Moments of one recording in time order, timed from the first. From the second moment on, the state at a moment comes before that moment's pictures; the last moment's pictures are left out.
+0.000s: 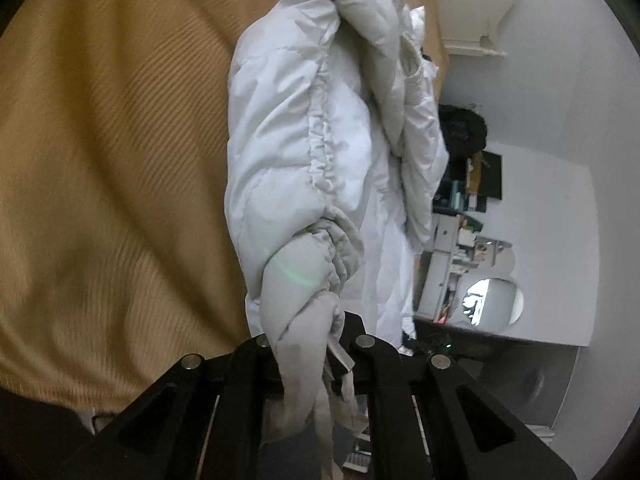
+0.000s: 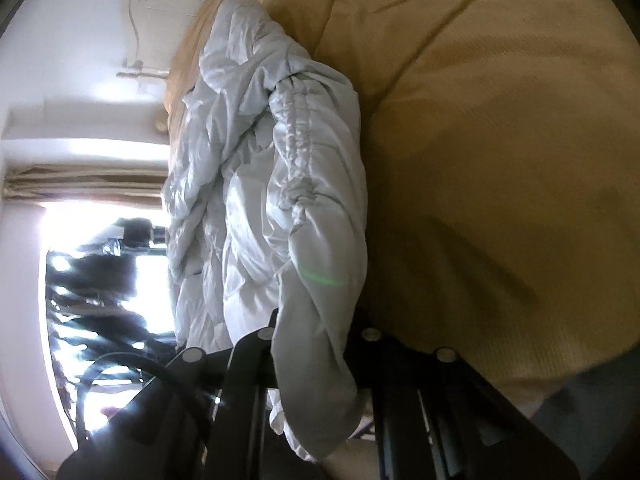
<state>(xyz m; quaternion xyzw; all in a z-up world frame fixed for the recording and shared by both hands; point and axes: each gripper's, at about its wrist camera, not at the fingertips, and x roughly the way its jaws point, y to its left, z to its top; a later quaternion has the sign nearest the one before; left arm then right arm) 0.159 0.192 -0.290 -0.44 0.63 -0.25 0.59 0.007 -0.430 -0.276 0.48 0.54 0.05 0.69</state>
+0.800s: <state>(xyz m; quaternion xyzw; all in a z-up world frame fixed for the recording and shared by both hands) 0.258 0.202 -0.178 -0.54 0.56 -0.22 0.59 0.100 -0.479 -0.168 0.57 0.46 0.13 0.67</state>
